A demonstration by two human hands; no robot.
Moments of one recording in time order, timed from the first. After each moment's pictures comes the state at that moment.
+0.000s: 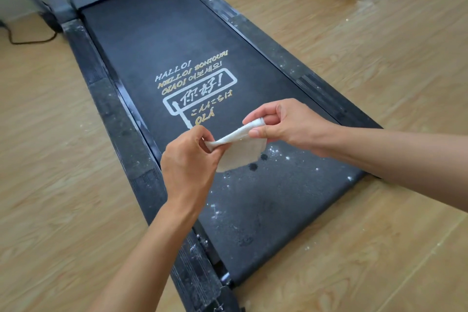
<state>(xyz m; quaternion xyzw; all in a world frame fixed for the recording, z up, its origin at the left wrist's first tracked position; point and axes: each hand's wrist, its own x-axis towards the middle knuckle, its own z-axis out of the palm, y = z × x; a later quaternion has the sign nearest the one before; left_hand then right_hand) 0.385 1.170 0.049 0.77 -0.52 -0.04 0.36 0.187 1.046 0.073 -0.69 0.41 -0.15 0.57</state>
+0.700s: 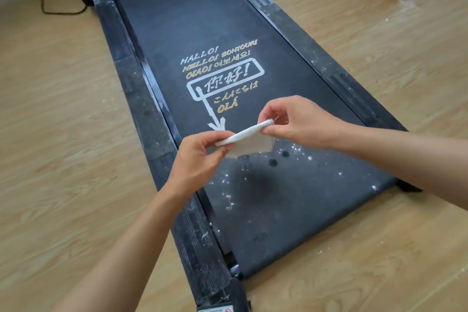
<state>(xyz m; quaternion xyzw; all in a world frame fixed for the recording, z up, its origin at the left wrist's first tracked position) 0.441 1.181 0.005 0.66 -0.54 -0.31 0.42 0.225 1.039 0.066 -0.83 0.38 -0.07 0.42</state>
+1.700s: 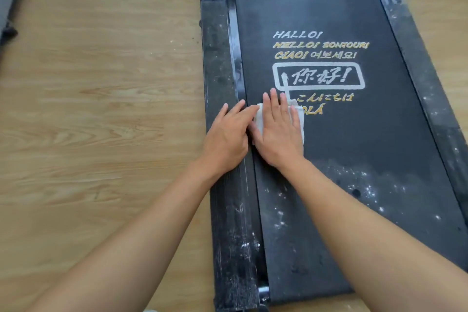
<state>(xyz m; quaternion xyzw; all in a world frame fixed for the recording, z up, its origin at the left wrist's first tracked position) 0.549 1.174 -0.081 0.78 -0.55 -0.13 0.27 0.433 1.062 -0.093 -0.91 0.40 0.05 0.13</state>
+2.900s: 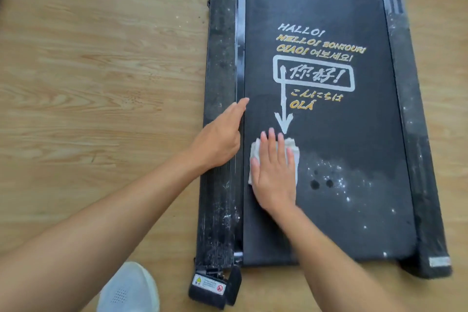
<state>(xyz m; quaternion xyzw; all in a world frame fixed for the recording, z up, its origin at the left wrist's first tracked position) 0.529 1.210 -0.052 0.78 -0.44 -0.33 0.31 0.338 1.140 -0.092 -0.92 0.36 0.07 0.08</state>
